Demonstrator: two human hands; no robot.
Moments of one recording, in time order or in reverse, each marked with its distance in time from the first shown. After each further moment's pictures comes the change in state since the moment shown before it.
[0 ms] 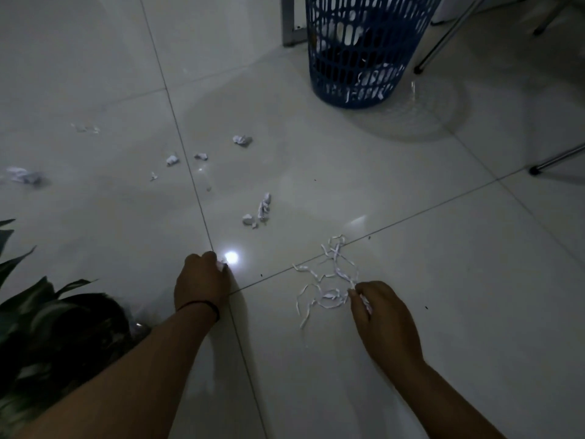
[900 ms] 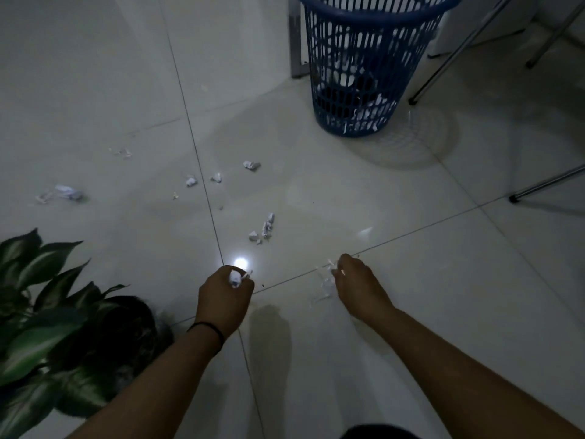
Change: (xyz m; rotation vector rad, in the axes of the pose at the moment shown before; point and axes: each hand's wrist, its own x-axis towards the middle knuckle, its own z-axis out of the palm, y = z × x) left_hand -0.075 0.051 -0.073 -0.457 -0.007 0.025; right_hand 0.072 -0.041 -0.043 0.008 -0.389 0.011
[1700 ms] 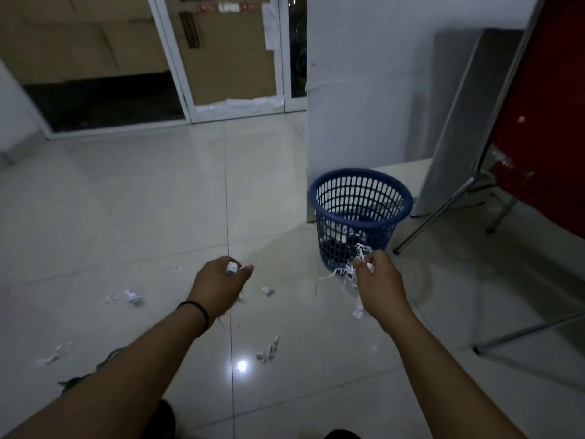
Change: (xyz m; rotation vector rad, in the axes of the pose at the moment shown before) left_hand 0.004 0.228 -0.187 -0.133 0.136 0.170; right_hand -0.017 -0.163 -0.288 0.559 0.307 -0.017
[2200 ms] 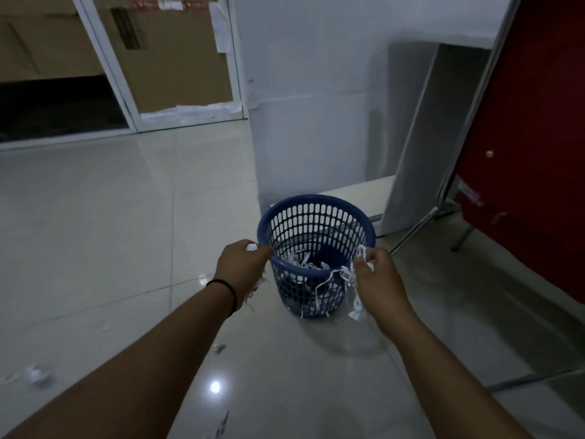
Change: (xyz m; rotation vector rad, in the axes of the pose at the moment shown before) left_hand 0.150 0.145 0.121 -0.340 -0.152 -0.095; right_hand 0.165 -0.013 -0.064 0.061 0.142 0.056
